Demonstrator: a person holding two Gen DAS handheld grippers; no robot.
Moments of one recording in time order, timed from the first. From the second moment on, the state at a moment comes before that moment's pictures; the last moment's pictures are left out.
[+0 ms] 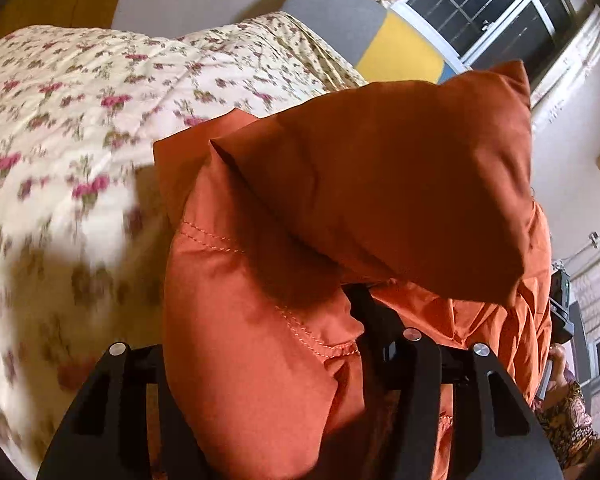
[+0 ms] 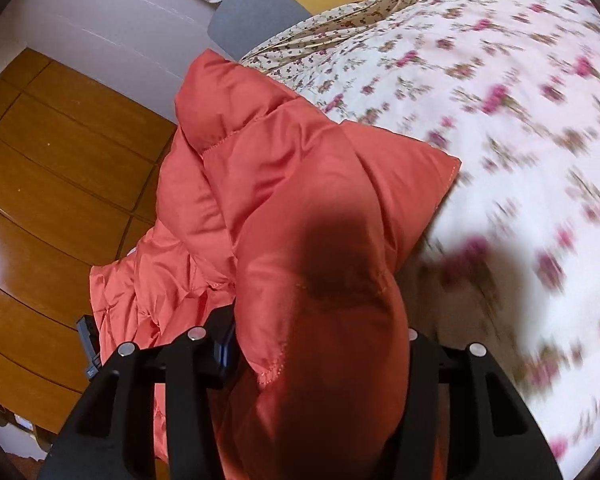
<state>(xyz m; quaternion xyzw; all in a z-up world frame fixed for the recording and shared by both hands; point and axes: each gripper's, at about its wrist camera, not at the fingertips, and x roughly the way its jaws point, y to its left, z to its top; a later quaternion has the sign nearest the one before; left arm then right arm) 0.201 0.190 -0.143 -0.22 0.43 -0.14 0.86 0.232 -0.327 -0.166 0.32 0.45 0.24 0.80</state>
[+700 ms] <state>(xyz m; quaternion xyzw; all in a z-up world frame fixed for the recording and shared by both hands) 0.114 0.174 -0.085 -0.08 0.35 -0.05 0.93 0.188 -0.349 -0.098 0.19 0.39 0.13 0.89</state>
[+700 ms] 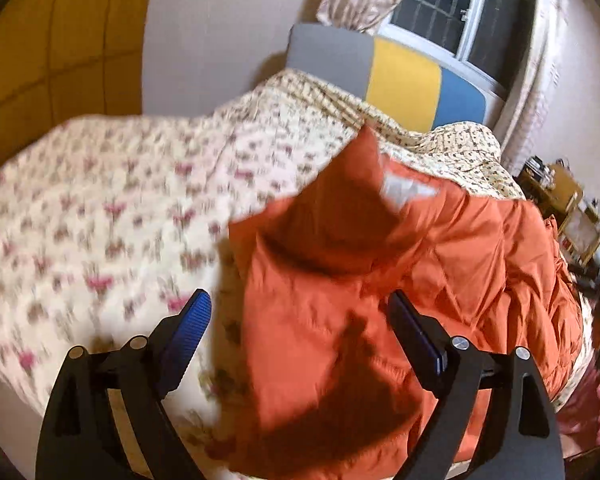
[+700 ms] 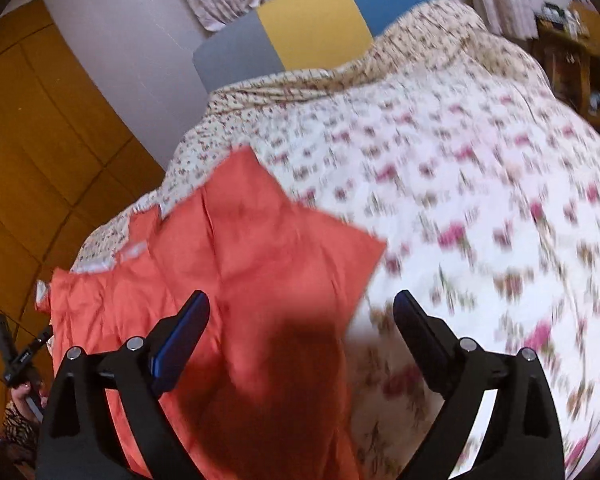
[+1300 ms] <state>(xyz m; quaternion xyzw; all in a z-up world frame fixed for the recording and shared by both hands) 0.183 0.150 -0.080 -0.10 0.36 -0.14 0.92 0.203 -0.311 -0.081 0.15 0.38 0.16 0.90</state>
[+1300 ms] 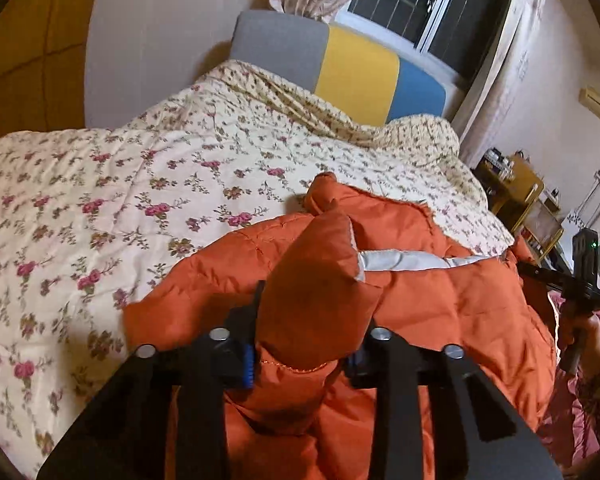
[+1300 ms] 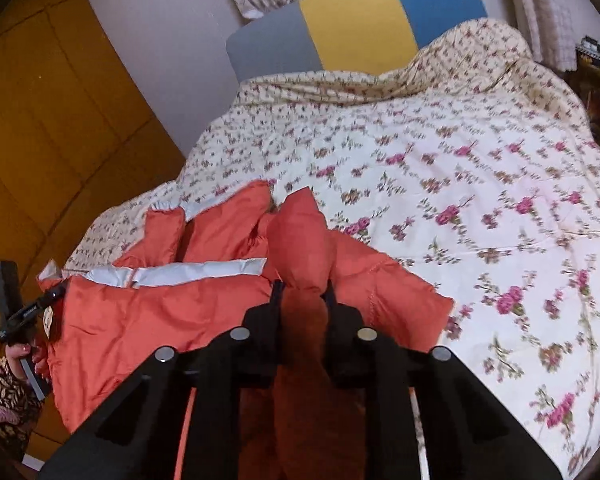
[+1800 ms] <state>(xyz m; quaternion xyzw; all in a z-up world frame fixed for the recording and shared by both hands) 0.139 0.164 0.028 -0.15 0.20 -0.06 0.97 0.209 -0.298 0.026 0.15 0.26 0.10 0.95</state>
